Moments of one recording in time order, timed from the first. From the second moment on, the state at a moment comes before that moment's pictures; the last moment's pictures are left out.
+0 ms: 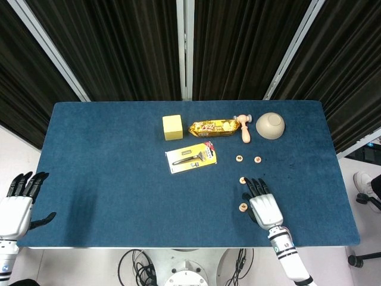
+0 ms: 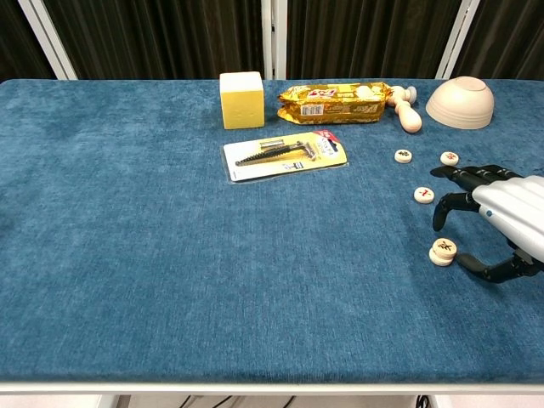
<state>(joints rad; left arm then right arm) -0.08 -1.07 -0.02 -1.69 1.54 1.50 0.05 0.30 -1.60 0.01 -1.54 -1.37 1.23 -0.55</state>
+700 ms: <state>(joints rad) -0.08 -1.07 -0.02 -1.69 1.54 1.49 0.04 0.29 -1.58 -0.01 -1.57 -1.38 1.22 -0.56</state>
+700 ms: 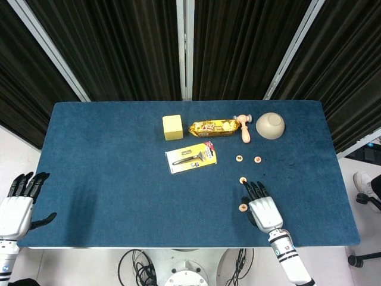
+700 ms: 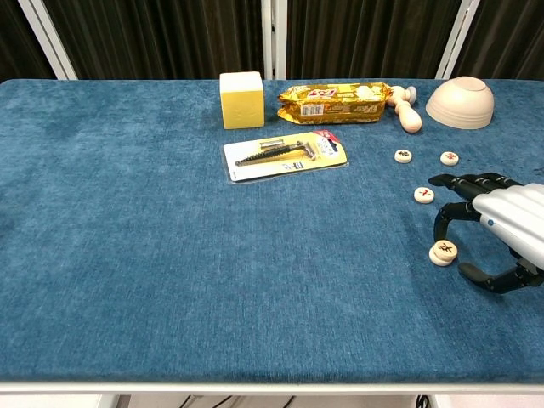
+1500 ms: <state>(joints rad) -0.08 -1.07 -0.02 -1.69 1.54 1.49 0.04 0.29 -1.59 -0.01 -1.57 -1.40 1.22 -0.53</state>
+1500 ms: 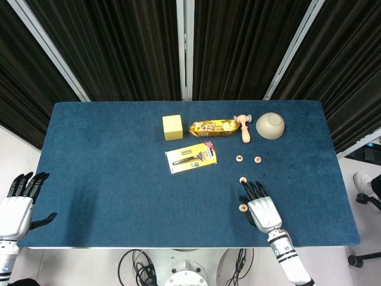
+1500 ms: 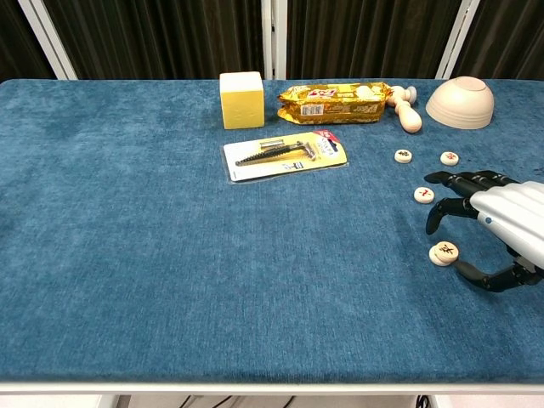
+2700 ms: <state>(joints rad) -0.08 -1.07 -0.01 -1.69 1.54 1.49 0.03 0.30 -1.55 -0.02 -1.61 -1.38 1.20 -0.54</state>
